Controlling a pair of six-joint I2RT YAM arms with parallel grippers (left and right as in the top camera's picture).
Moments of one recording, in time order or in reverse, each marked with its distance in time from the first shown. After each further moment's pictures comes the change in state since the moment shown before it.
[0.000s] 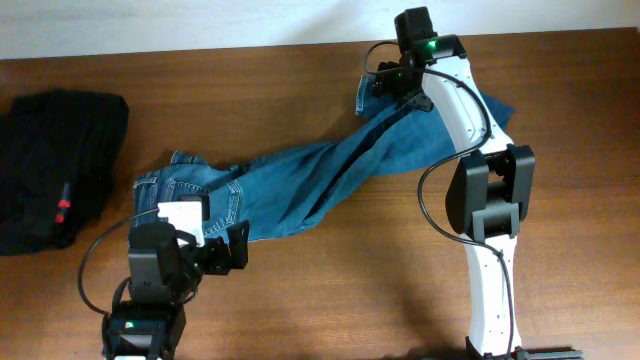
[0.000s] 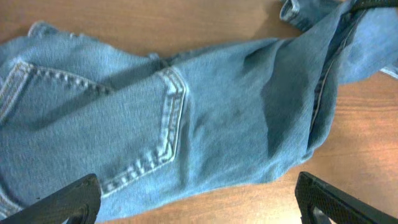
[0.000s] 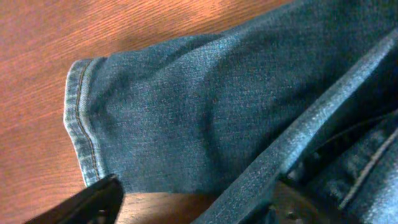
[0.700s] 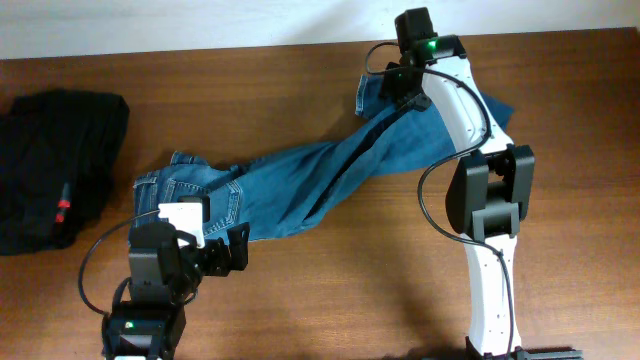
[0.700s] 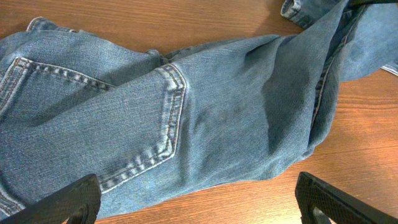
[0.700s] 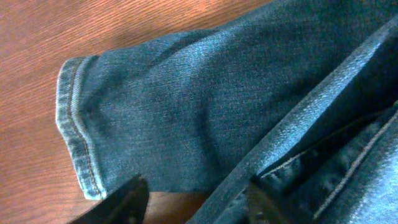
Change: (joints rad) left arm 0.000 0.000 0.001 -0.007 0.000 0.000; right arm -0.003 0.008 0.000 -0.009 0.000 0.019
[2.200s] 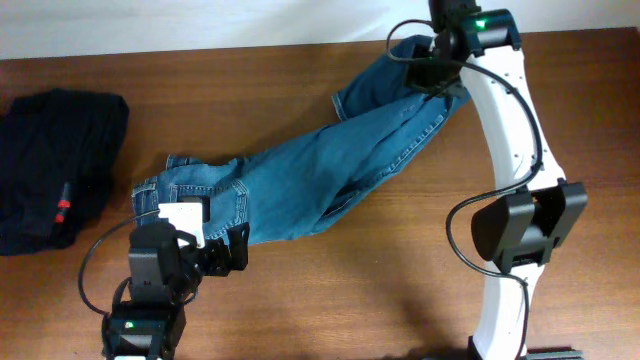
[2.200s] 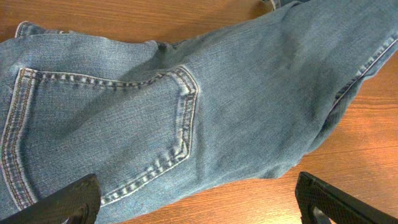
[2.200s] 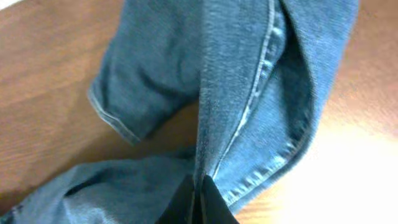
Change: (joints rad) left arm 0.000 0.000 0.000 0.000 0.000 0.000; right arm -0.032 -0.283 0.019 -0.283 0.000 -0.048
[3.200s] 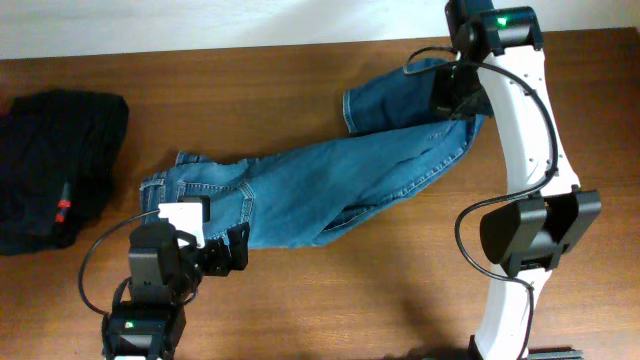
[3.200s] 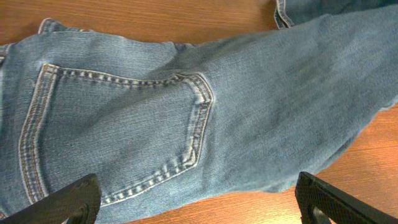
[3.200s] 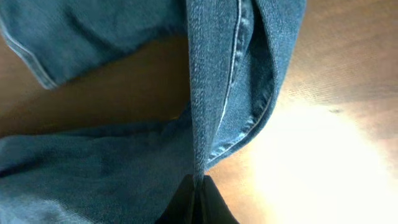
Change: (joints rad) left arm 0.000 0.000 0.000 0.000 0.000 0.000; right arm -0.036 -0.035 0.000 -0.273 0.091 -0.061
